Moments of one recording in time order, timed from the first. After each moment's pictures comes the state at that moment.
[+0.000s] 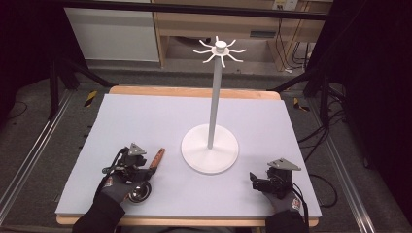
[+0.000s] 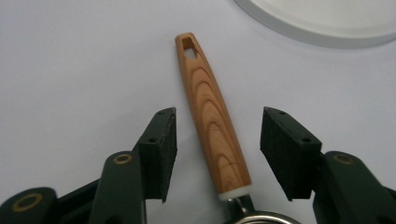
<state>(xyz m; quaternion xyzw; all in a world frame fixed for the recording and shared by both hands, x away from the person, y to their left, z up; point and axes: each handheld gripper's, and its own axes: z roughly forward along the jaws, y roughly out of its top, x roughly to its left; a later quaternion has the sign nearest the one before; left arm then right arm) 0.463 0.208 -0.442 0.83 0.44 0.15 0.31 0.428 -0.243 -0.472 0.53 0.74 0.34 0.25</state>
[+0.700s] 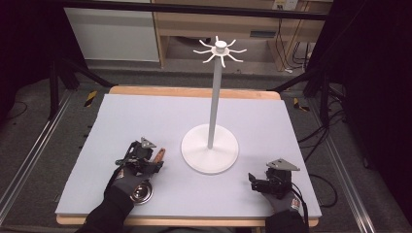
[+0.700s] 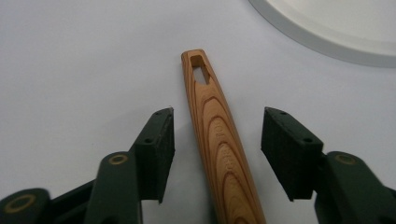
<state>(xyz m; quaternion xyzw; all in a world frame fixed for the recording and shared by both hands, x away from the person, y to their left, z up) 0.491 0.184 -0.456 0.83 0.46 0.16 0.29 0.427 -0.241 -0.471 0.52 0.74 0.34 0.24</state>
